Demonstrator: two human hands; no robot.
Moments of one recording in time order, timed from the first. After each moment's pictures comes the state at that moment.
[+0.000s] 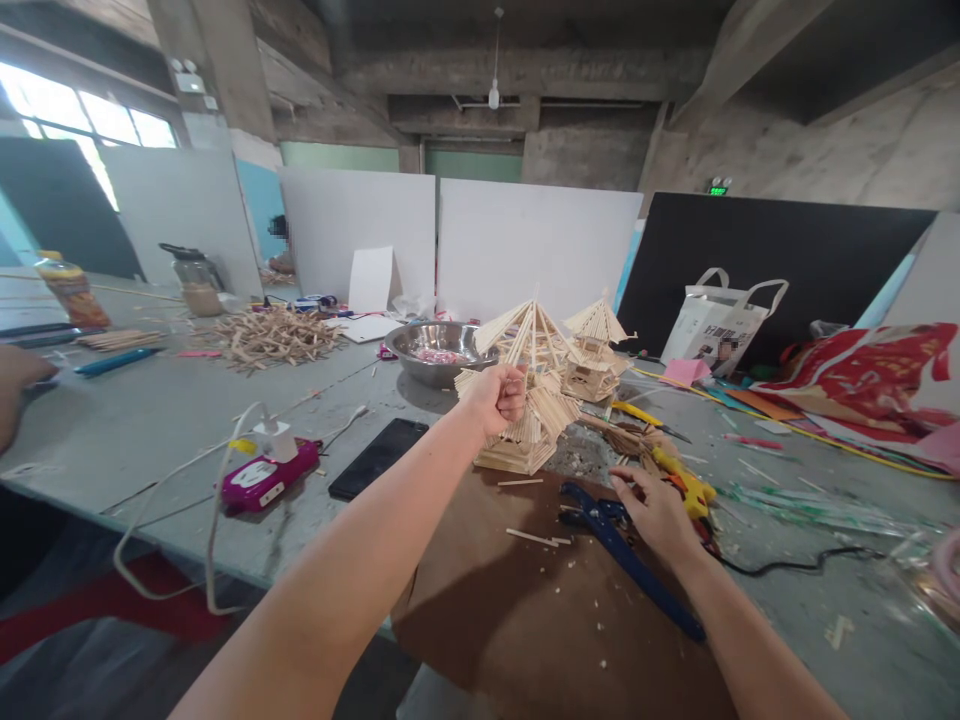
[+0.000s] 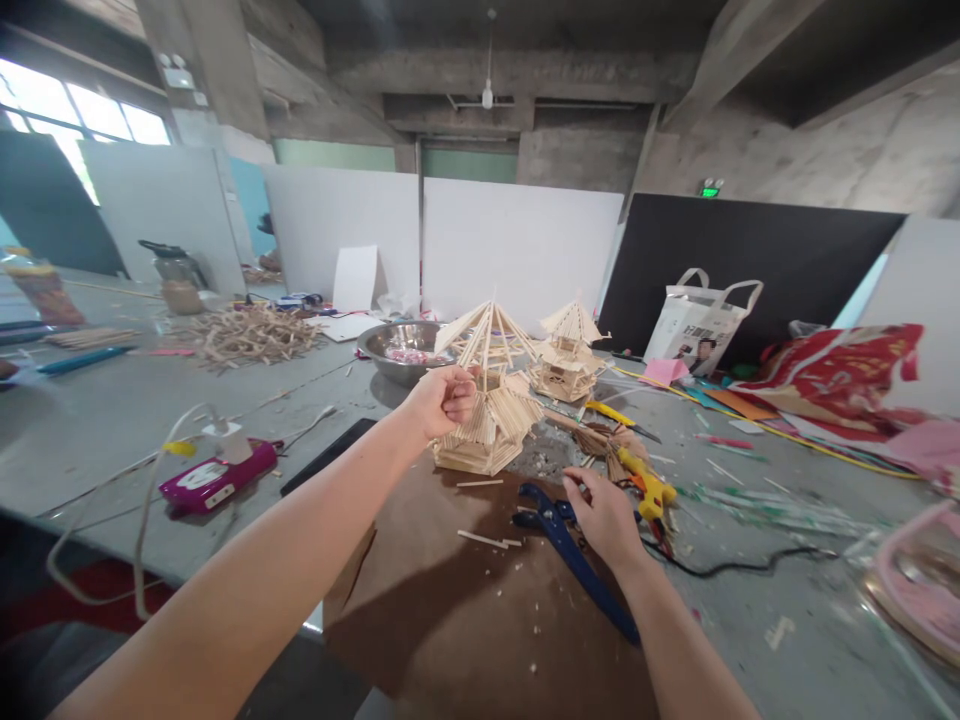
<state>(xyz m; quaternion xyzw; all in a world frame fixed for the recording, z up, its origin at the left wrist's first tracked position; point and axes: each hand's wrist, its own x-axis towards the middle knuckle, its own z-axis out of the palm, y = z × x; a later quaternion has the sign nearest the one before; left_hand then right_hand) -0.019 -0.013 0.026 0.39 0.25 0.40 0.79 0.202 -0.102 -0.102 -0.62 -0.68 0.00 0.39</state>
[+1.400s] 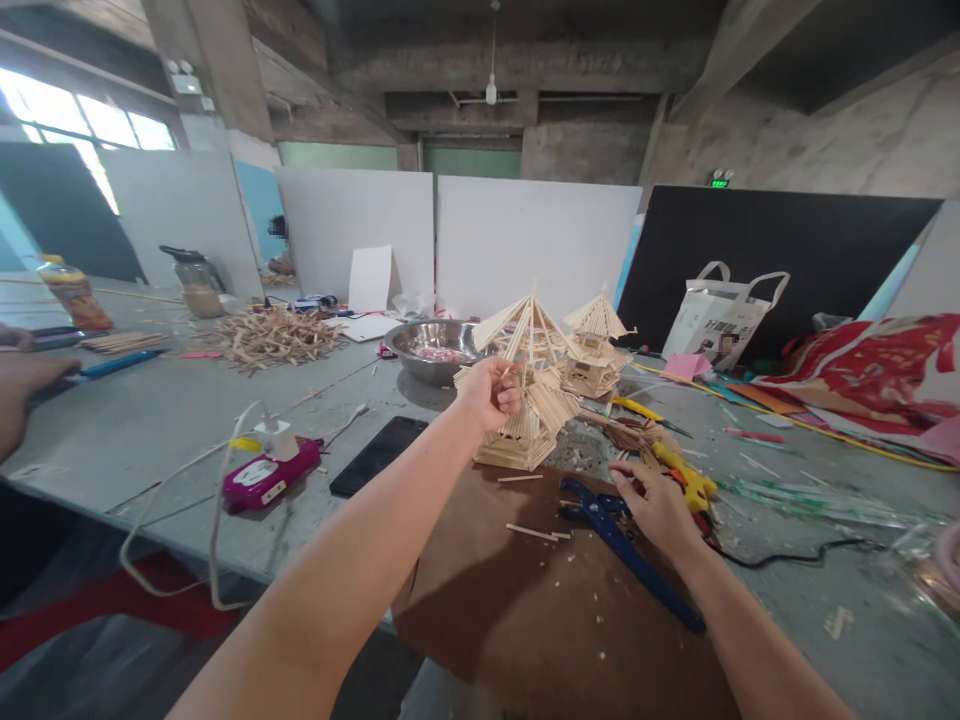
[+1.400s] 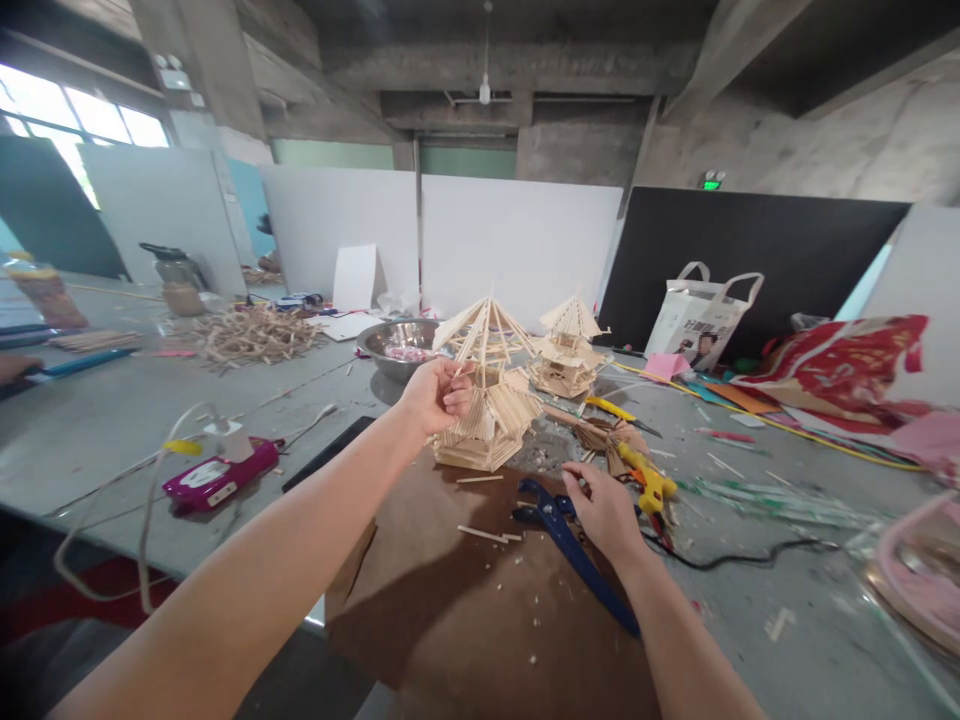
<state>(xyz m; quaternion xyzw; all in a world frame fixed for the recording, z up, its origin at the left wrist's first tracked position) -0.019 -0.013 0.026 0.33 0.24 0.43 0.80 0.204 -0.101 -0.104 -0.62 -0.68 0.01 0.39</state>
